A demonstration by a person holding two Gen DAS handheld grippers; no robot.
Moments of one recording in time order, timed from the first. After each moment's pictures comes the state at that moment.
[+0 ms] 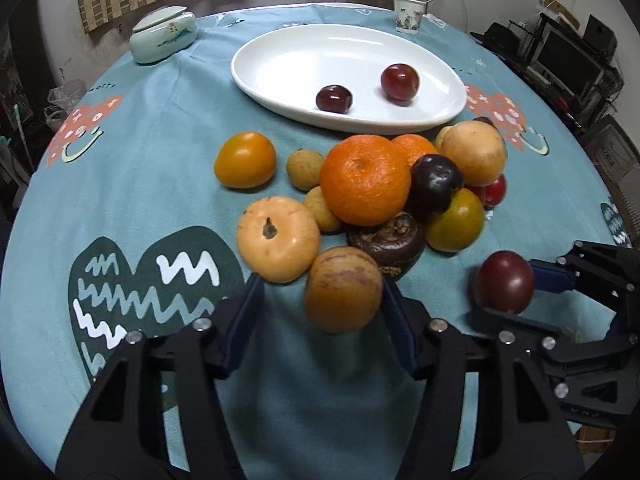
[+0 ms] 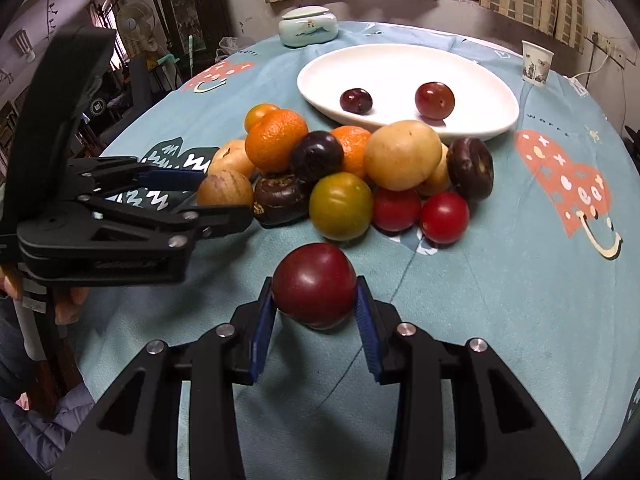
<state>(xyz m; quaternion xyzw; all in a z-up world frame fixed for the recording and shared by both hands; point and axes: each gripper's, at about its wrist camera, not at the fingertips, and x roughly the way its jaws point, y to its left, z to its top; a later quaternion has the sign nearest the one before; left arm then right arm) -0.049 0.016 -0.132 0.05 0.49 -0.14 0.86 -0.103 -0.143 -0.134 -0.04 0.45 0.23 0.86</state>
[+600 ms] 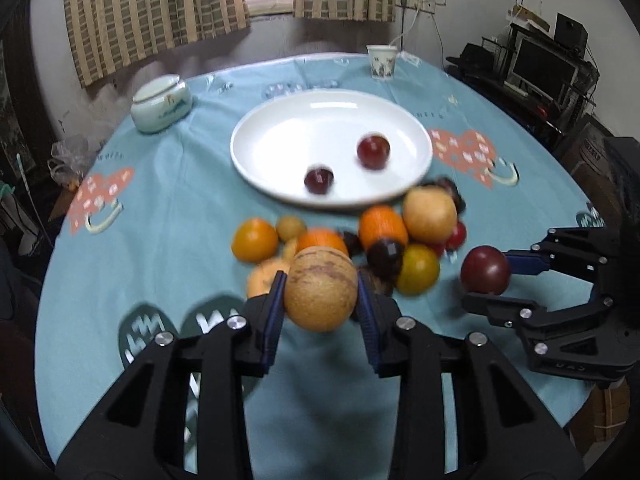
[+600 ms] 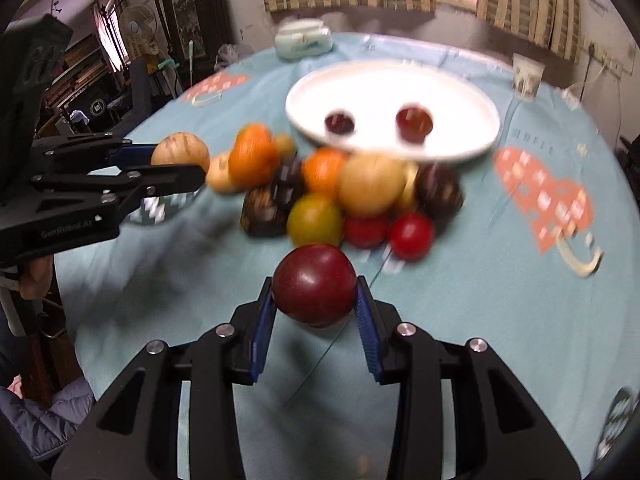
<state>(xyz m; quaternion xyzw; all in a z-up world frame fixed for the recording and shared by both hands) -0.052 0.011 -0.062 0.09 0.41 -0.16 0.89 -0.089 -0.155 -0.104 -0.06 0.42 0.22 0.88</state>
